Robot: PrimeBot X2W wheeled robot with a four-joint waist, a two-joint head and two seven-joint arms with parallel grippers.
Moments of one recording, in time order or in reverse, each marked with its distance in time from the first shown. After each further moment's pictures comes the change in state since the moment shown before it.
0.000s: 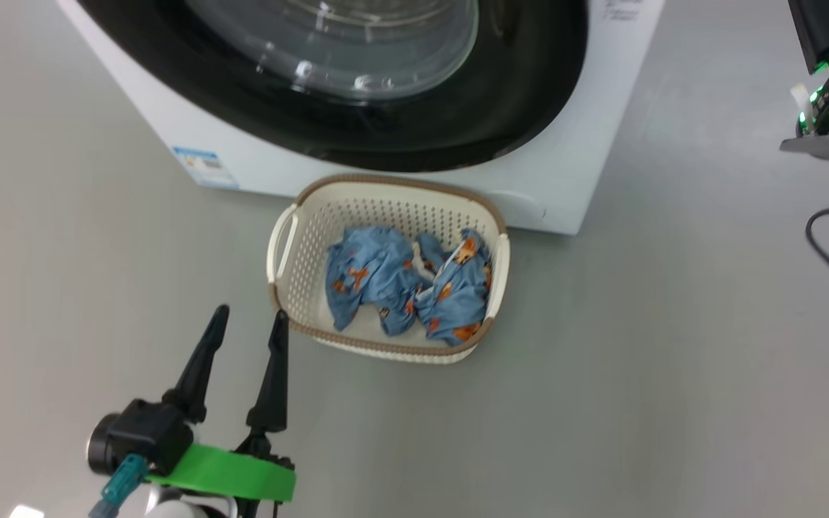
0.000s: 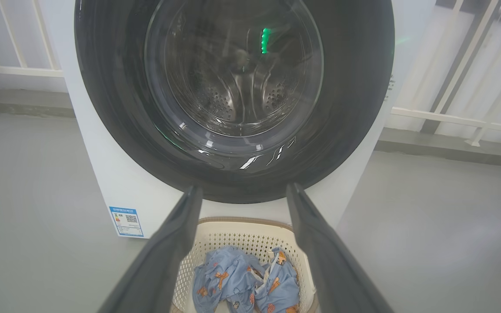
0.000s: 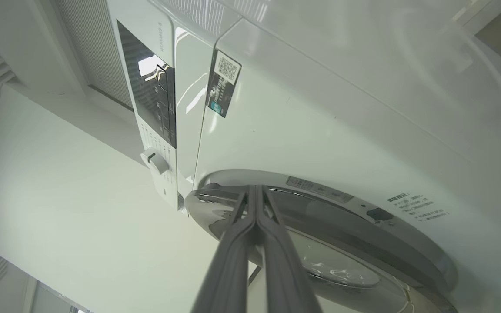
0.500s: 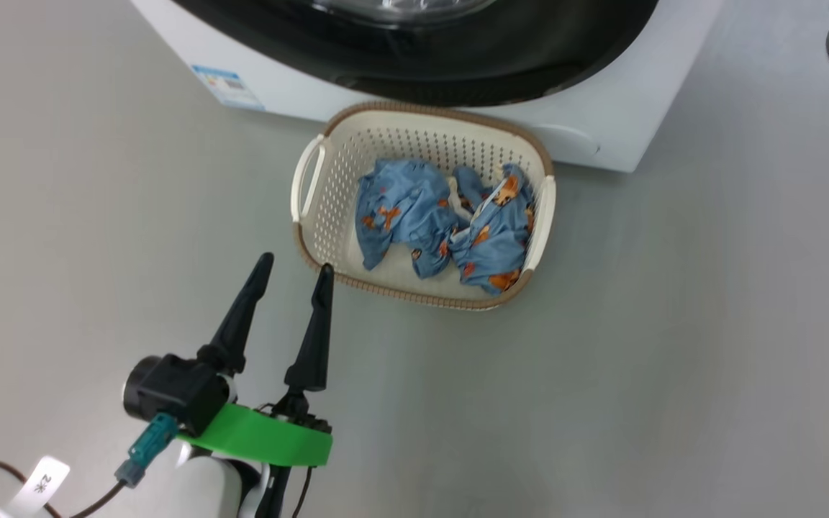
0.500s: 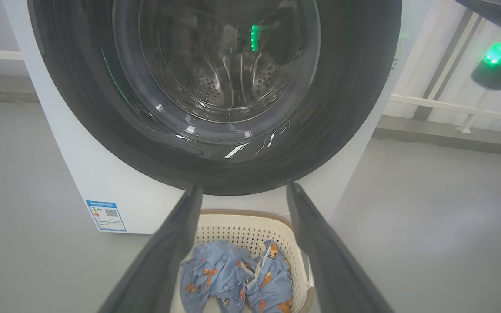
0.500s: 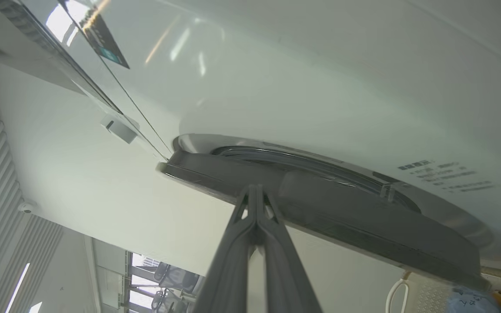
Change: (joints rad) left arm -0.109 -0.003 -0.104 -0.023 -0.039 0.019 0.000; right arm -0.205 -0.022 -0.035 0.115 0.094 0.000 0.362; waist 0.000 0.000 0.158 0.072
